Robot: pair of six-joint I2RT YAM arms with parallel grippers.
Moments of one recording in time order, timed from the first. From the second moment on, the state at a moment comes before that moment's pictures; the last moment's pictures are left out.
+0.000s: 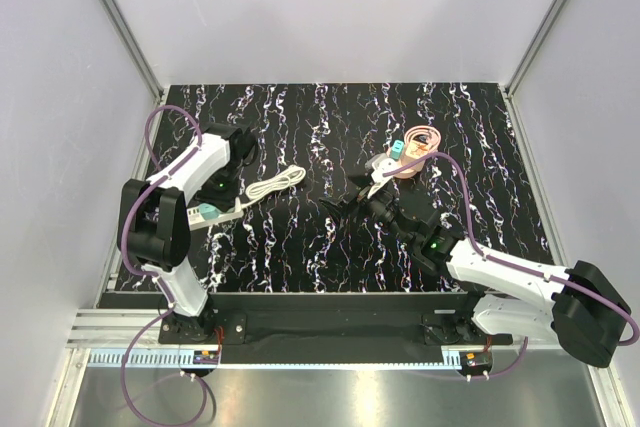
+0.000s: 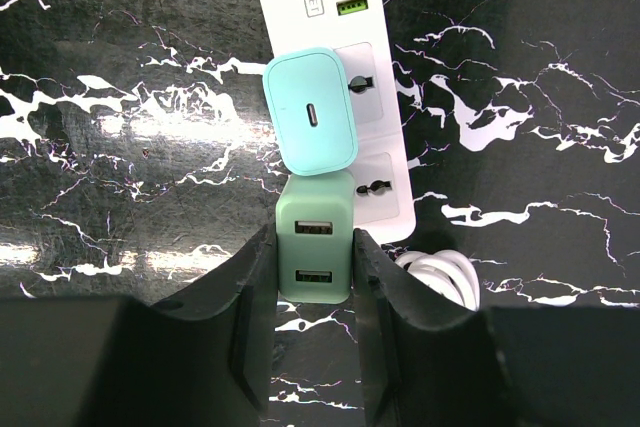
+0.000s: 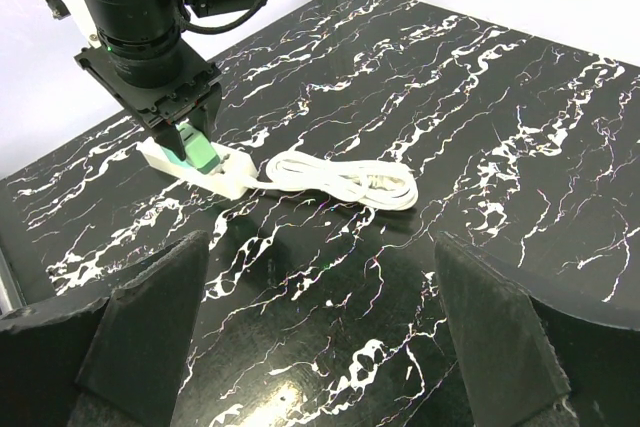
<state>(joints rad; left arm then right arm) -0.26 1.74 1.34 -1.34 -0.46 -1.97 0.88 1.11 0.55 0.59 0.07 0.14</state>
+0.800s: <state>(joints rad) -0.28 1.75 1.37 -1.34 -0.44 -1.97 0.88 1.11 0.54 0.60 0.07 0.14</state>
